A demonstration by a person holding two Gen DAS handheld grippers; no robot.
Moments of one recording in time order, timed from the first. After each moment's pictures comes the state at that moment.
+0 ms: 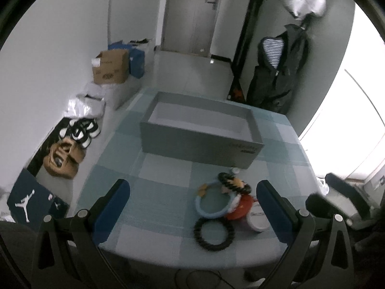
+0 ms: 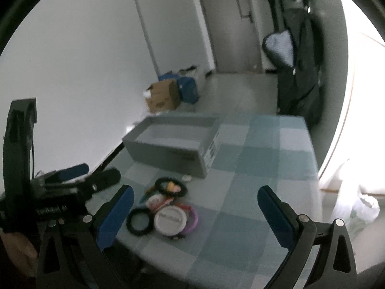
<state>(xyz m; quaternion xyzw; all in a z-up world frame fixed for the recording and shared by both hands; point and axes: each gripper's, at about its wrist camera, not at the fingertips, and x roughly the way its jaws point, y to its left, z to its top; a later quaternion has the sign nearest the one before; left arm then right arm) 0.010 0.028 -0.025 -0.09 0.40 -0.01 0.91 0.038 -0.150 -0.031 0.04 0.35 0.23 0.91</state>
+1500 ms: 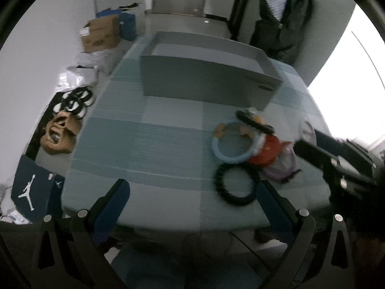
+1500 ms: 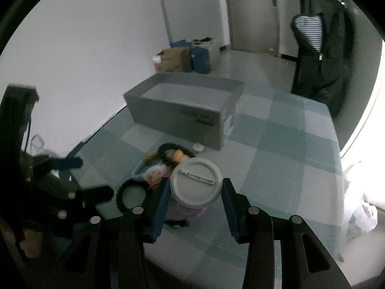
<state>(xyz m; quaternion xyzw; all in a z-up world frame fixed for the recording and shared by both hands) 0.008 0.035 -0.060 -0.06 0.51 -0.06 0.86 0.050 -0.118 -0.064 -0.03 0.40 0.25 0.88</state>
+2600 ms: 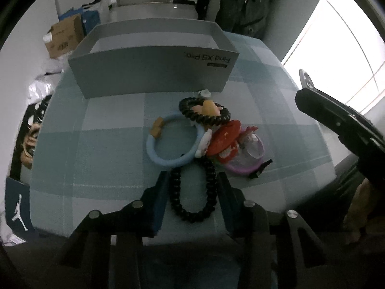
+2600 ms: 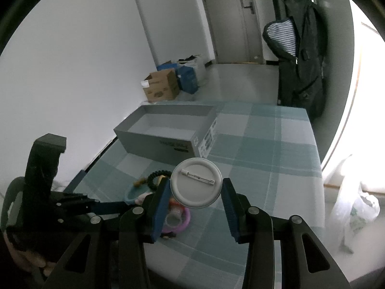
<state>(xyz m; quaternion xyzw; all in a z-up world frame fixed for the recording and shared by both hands) 0.025 0.013 -0.070 -0.03 0.54 -0.14 0.83 0.050 -0.150 -0.041 0.03 0.37 0.22 0.90</state>
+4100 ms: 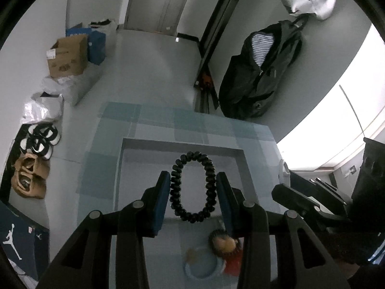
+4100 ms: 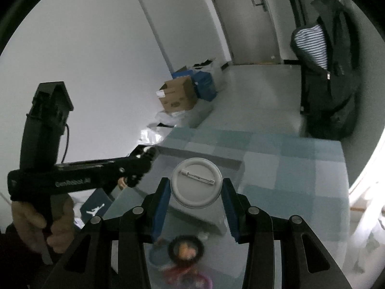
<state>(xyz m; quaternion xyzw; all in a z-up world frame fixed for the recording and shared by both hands) 0.123 0.059 -0.007 -0.12 0.46 -0.16 0.87 0.142 -0.111 -0.007 0.07 0.37 0.28 0.88</state>
